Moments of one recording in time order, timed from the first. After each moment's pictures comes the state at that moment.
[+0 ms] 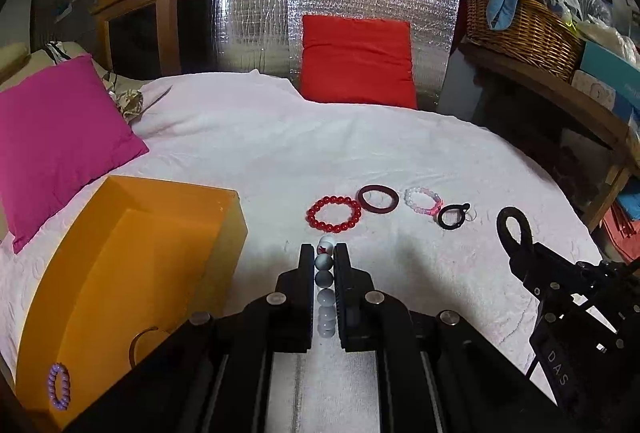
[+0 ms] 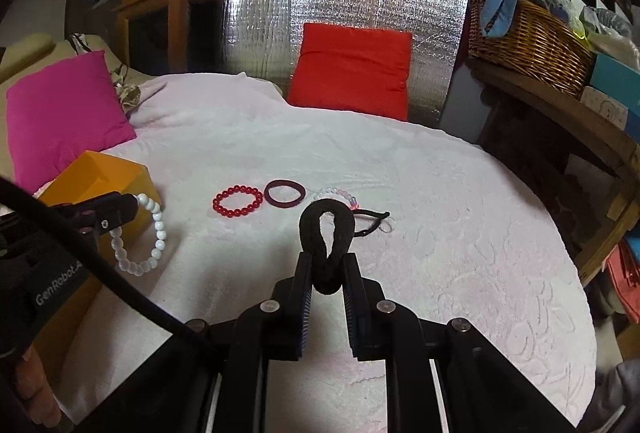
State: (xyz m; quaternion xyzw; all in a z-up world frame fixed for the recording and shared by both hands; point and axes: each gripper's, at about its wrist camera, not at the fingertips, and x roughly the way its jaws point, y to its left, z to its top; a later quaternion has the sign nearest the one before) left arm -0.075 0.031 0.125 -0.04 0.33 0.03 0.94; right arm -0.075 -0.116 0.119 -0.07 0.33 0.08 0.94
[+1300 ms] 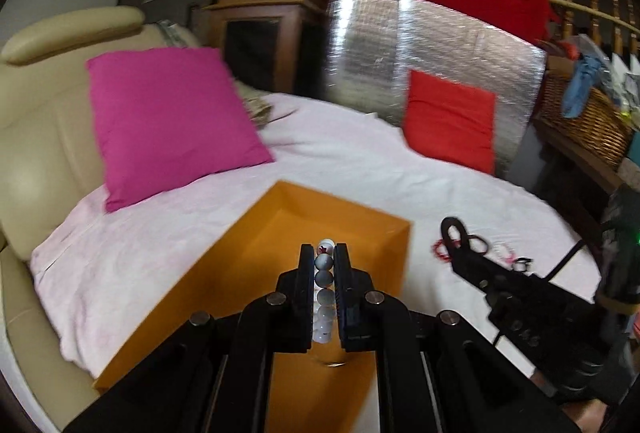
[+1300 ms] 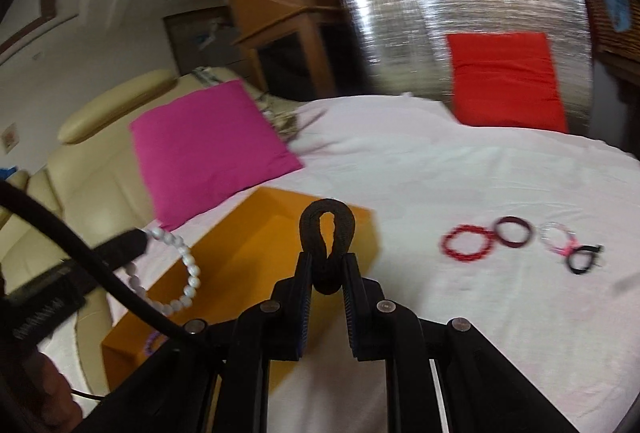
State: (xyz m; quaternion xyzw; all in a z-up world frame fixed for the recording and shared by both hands) left arm -0.181 0.170 0.157 -0.11 0.27 0.17 0.94; right arm -0.082 0.013 0.127 0.03 0.30 0.34 0.89
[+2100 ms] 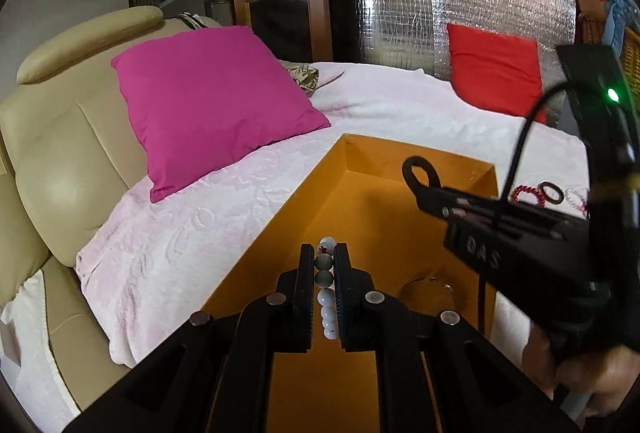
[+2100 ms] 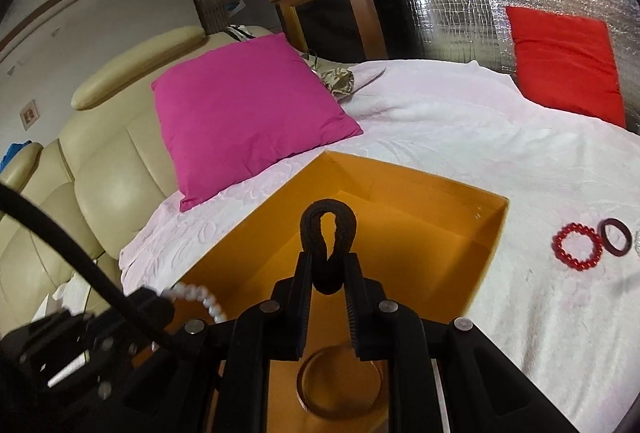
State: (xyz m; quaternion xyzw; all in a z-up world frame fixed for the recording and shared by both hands) left arm -0.176 0.191 0.116 -0.04 0.33 0.24 0.91; right arm -0.062 0.122 0.093 0.01 0.34 0.39 0.85
